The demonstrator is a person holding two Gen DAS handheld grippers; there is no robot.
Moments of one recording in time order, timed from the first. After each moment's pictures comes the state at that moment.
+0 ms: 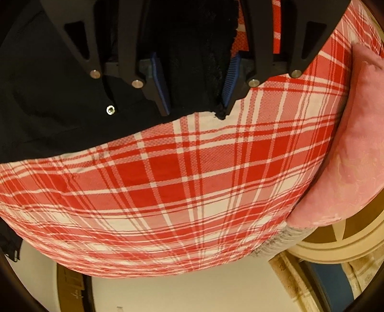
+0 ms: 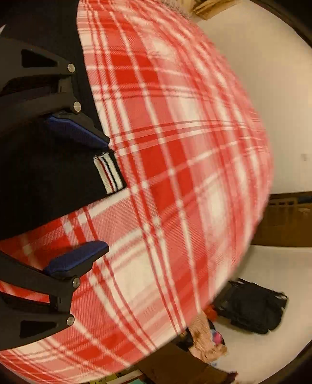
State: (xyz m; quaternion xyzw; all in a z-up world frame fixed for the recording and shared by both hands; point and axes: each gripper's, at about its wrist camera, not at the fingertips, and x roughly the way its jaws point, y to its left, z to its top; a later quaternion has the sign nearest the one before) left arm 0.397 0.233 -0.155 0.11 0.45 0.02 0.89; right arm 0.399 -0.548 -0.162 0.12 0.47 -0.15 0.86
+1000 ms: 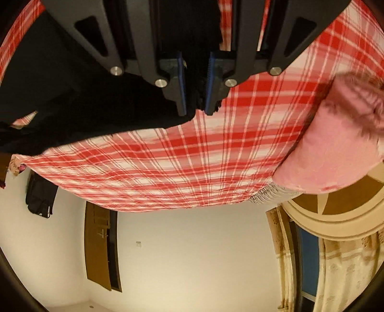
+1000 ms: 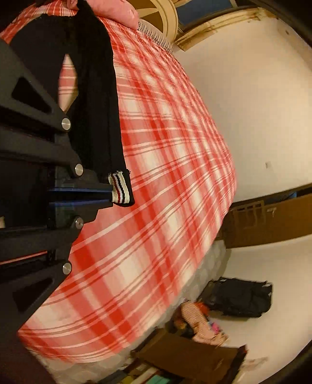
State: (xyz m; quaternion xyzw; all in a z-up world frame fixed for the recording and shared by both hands) left arm 0.200 0.261 -0.058 0.04 0.28 -0.06 0.96; right arm 0.161 -0.502 -0.067 0.16 0.36 -0.12 0.91
